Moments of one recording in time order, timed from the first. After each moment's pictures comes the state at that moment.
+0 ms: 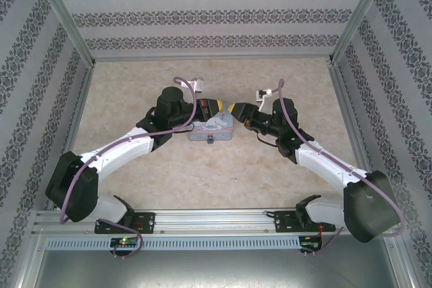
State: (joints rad) left arm -0.57 1.43 0.94 0.25 0.42 -0.74; right arm 0.42 1.23 0.66 0.36 -0.54 1.04
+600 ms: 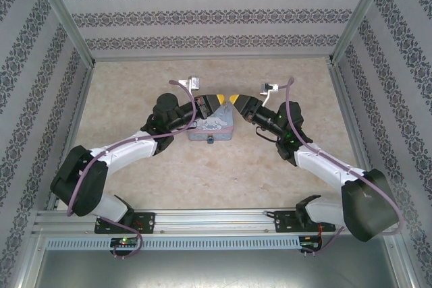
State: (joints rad) left arm -0.57 1.48 0.84 0.68 0.42 -0.91; right arm 0.43 1.25 0.61 0.69 -0.51 1.16
